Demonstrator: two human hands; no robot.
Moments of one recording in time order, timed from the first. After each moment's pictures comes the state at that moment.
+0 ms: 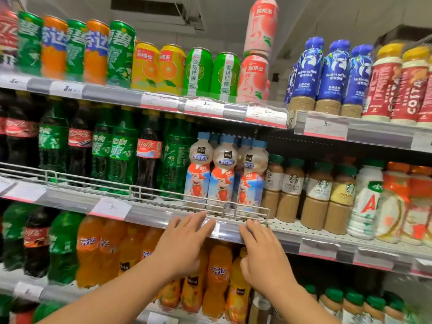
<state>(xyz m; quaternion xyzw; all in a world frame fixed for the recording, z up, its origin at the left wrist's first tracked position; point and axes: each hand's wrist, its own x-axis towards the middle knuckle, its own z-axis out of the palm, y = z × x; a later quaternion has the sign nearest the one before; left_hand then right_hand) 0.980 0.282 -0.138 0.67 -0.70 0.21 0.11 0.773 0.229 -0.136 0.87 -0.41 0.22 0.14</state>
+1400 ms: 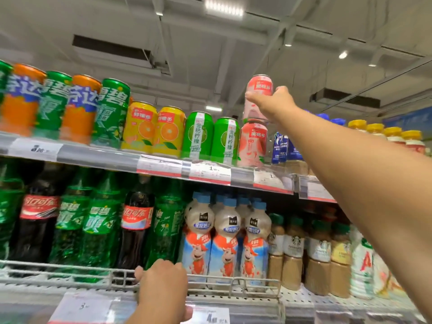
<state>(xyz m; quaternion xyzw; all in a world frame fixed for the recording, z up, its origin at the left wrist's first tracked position) 1.036 0.243 -0.052 0.79 -0.60 0.09 0.04 0.860 0.189 0.283 0.66 -0.40 0.62 -0.11</state>
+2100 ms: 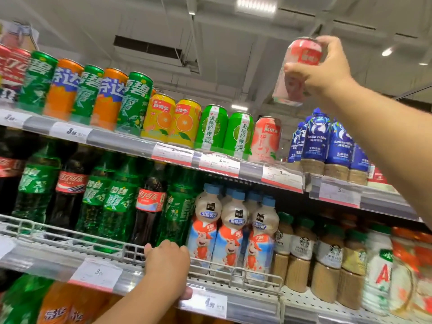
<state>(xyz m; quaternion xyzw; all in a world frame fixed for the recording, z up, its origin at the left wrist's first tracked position) 1.027 0.256 -0.050 0.80 -0.59 0.13 0.01 0.816 0.214 0.308 0.69 -0.23 0.68 -0.02</state>
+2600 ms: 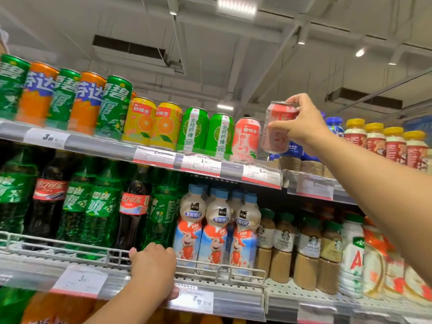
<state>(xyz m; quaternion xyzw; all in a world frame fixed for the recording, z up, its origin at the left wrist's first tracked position) 1.024 0.257 -0.050 0.80 -0.59 0.12 0.01 0.775 0.183 0.239 0.73 -0.33 0.60 -0.03</state>
